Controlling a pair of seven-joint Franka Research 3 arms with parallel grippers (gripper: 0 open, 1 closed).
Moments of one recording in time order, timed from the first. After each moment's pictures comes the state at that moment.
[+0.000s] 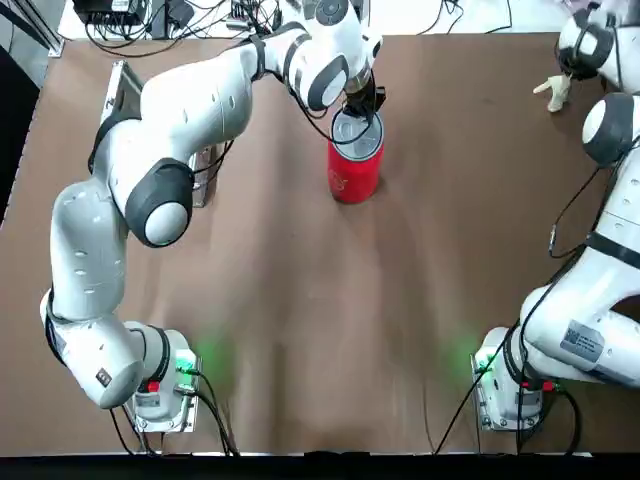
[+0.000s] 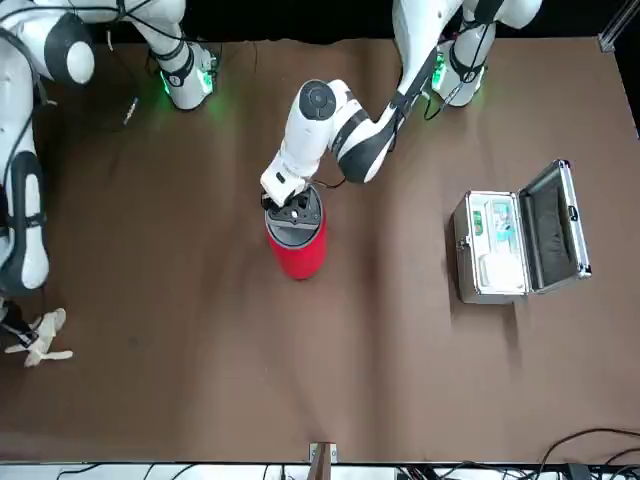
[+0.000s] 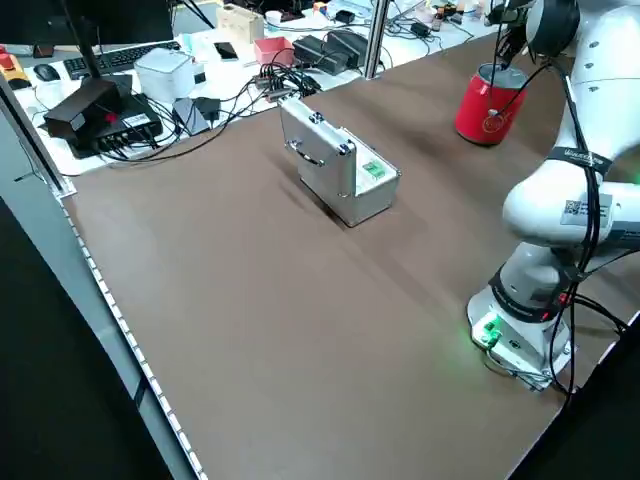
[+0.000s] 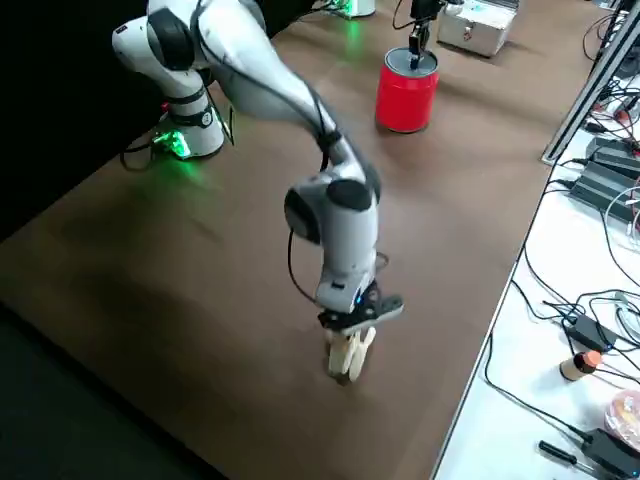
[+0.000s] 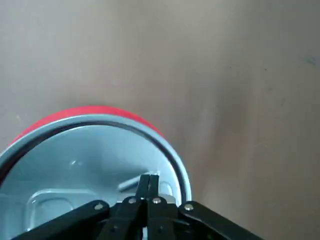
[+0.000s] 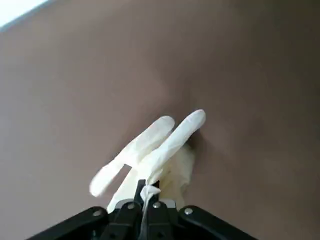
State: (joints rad) left arm -0.71 0.67 -0.23 -1.33 0.01 2.34 -0.93; right arm -0.33 0.86 -0.11 -1.25 -0.04 2.31 0.23
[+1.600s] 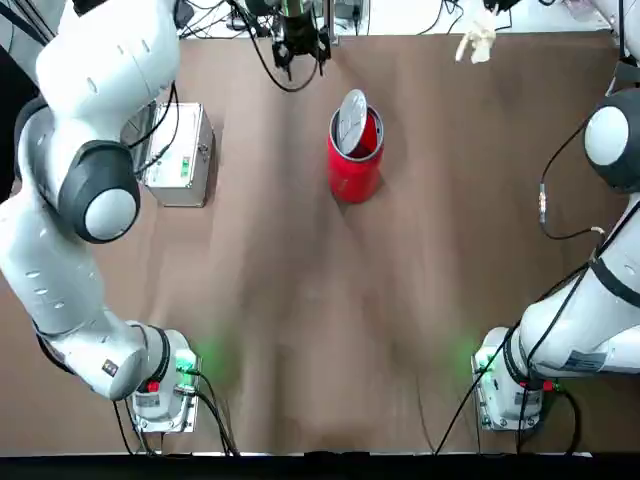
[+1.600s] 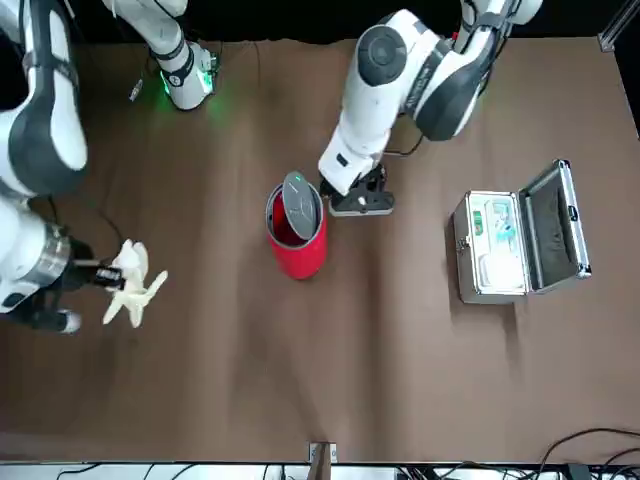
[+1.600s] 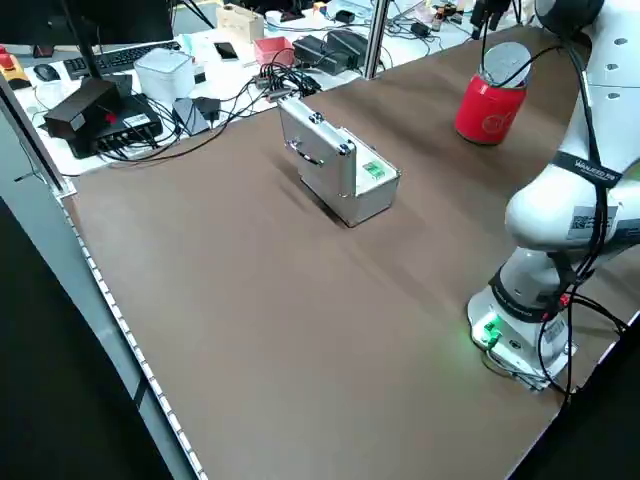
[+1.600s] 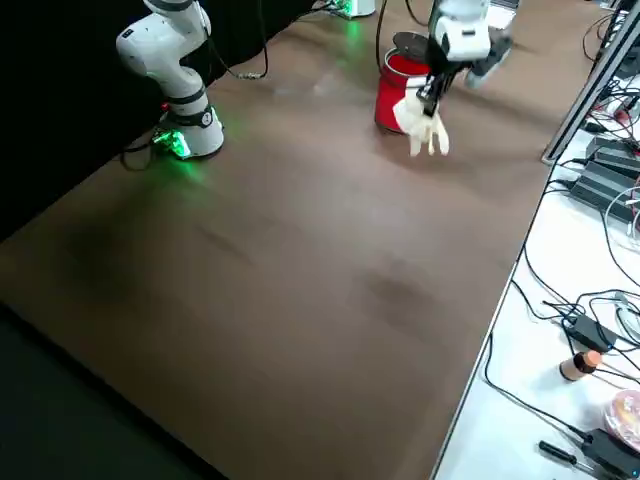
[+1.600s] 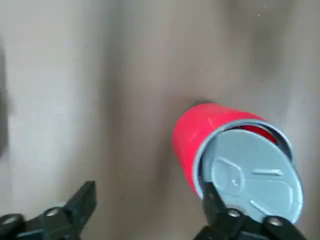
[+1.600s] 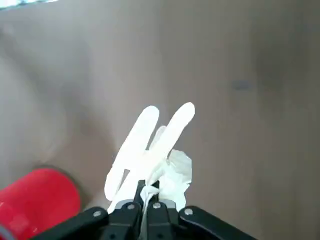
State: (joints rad) left arm -0.52 0.40 -0.22 -1.32 0.02 1.77 -0.77; right arm -0.06 0.44 0.22 -1.25 0.01 1.66 0.24
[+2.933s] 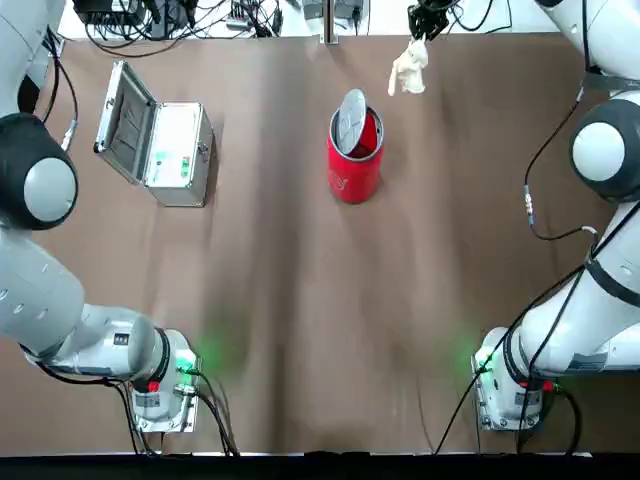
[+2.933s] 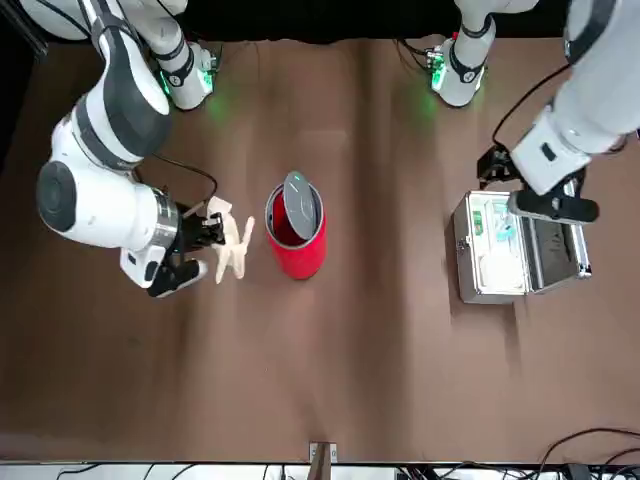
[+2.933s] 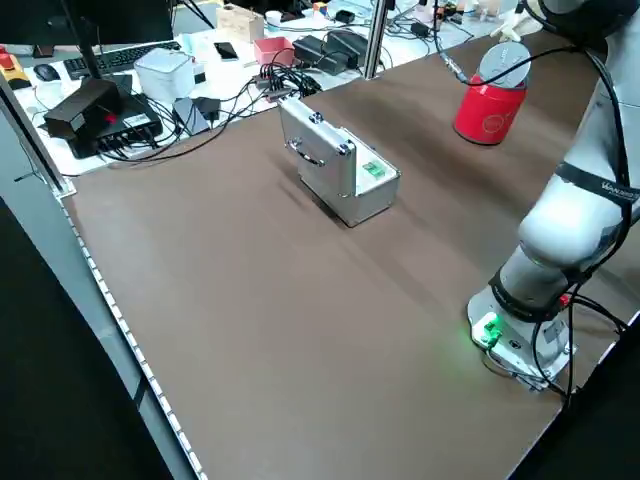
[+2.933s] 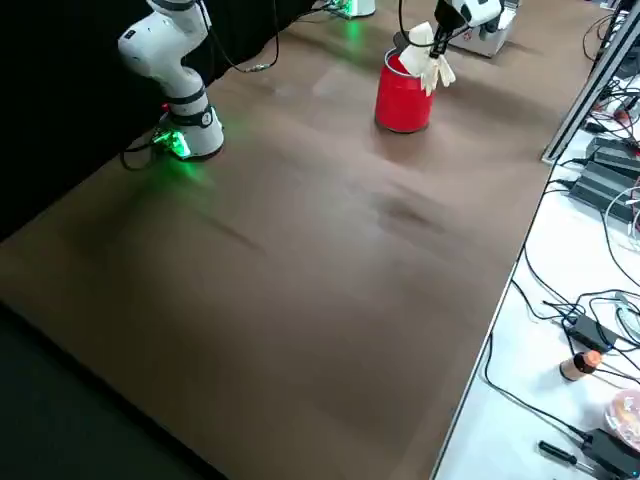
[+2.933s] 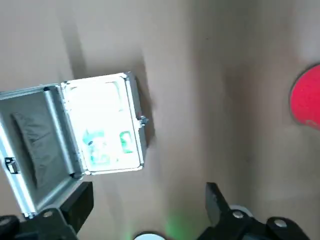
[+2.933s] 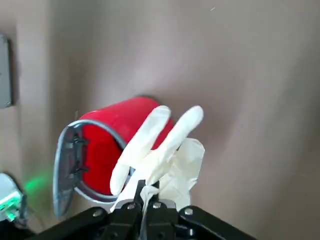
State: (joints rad) left arm -0.05 0.19 -0.21 -1.33 0.02 1.40 -0.09; right arm 0.03 0.48 0.40 -1.30 0.22 1.65 0.11
